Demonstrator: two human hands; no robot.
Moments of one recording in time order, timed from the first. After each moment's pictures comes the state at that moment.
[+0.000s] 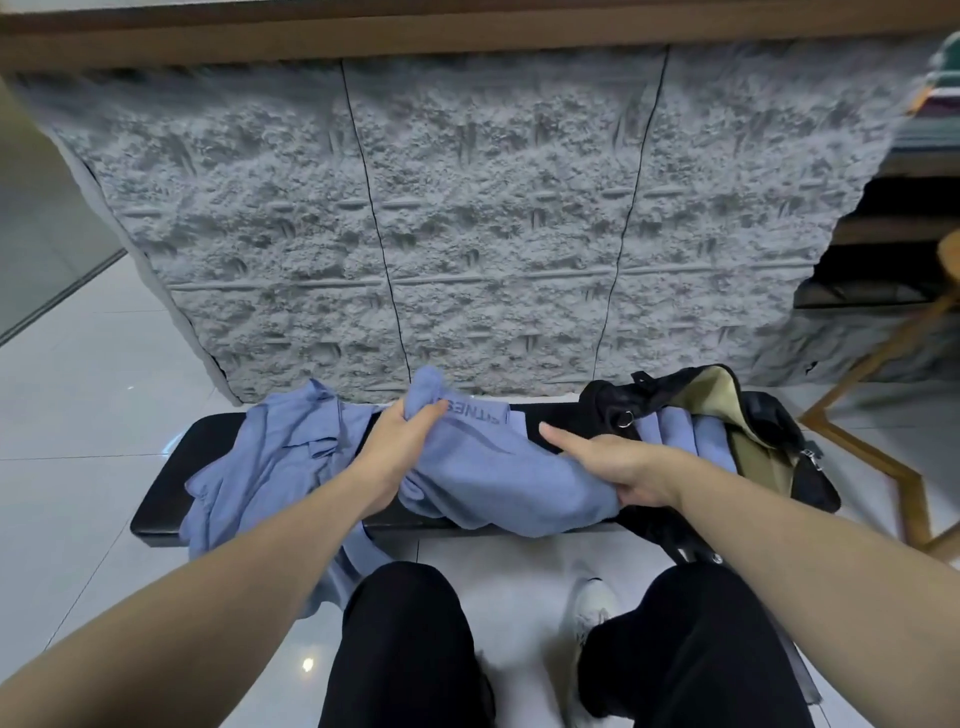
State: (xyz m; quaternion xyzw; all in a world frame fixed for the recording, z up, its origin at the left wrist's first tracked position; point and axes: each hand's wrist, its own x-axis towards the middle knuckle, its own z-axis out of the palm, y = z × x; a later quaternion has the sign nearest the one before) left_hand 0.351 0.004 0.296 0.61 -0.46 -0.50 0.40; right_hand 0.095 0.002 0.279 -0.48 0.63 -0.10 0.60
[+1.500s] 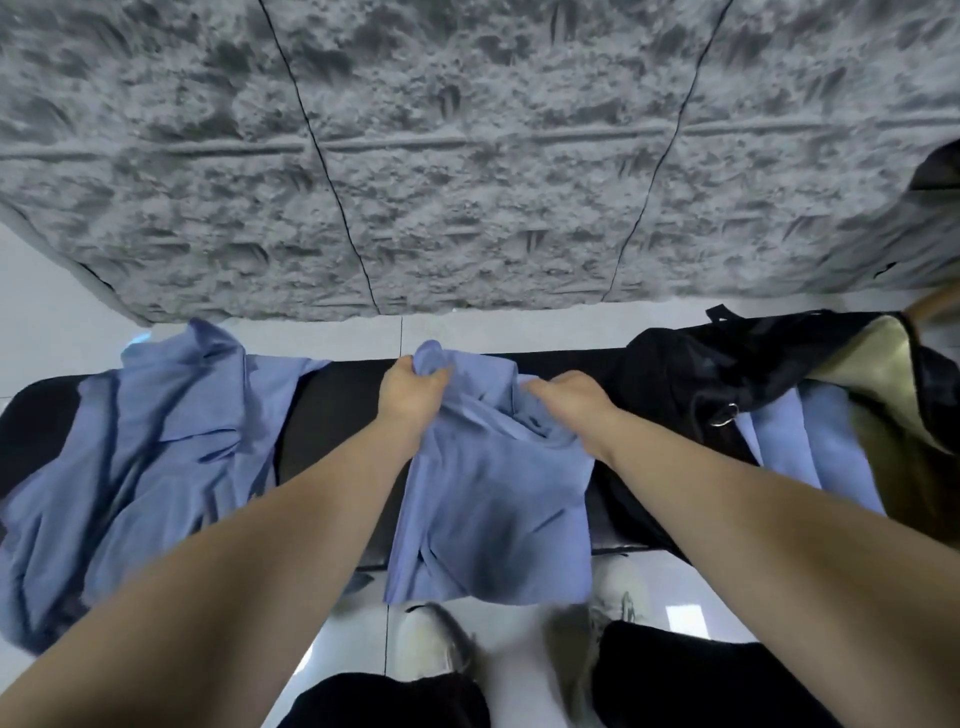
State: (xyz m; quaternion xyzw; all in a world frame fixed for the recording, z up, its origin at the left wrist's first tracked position) left_hand 0.325 -0.207 0.090 0.73 -0.39 -0.47 0.33; right_hand 0.136 -0.188 0.105 -0.37 0.74 -0.21 0.52
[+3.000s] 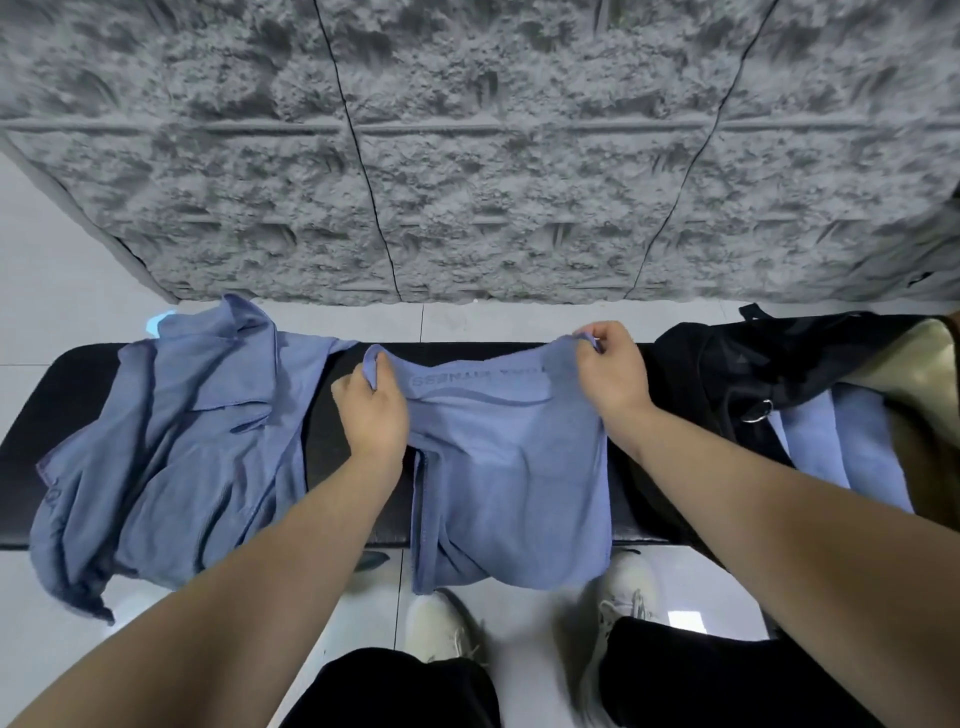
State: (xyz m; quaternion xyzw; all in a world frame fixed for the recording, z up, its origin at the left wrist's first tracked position) left_hand 0.371 -0.166 0.083 0.76 -0.33 -0.33 0.46; right_hand 0.143 -0.189 0.110 -0.43 0.70 -0.41 0.39
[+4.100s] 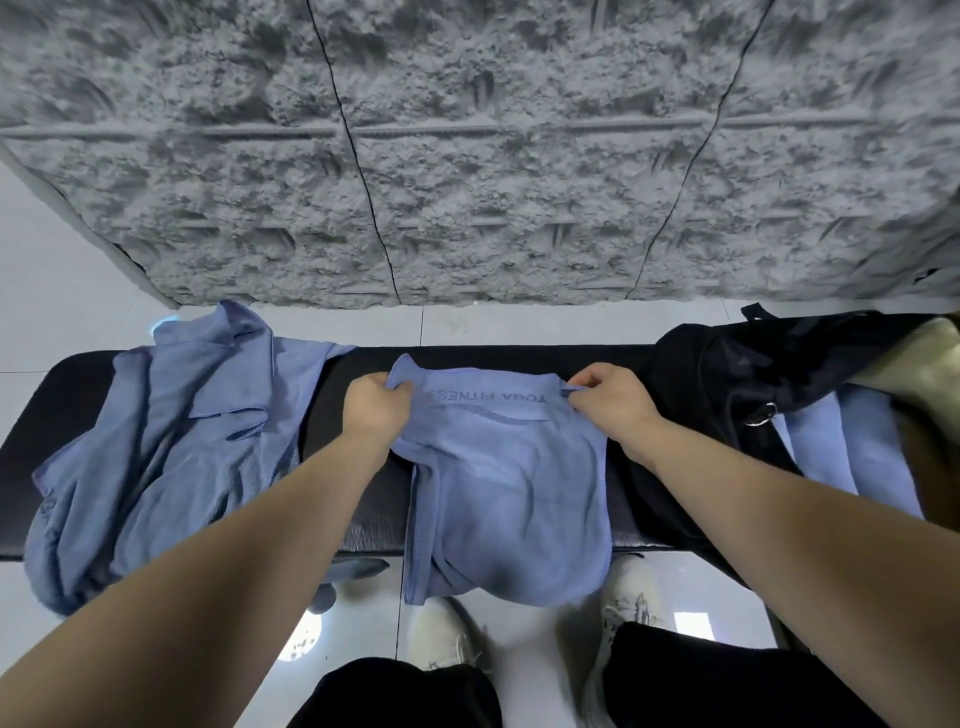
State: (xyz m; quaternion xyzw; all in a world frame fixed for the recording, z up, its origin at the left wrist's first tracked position) left_hand 0.387 -0.191 0.072 0.79 -0.44 -0.36 0.23; right_hand 0.122 -0.185 0.085 -0.46 0.75 -0.21 0.44
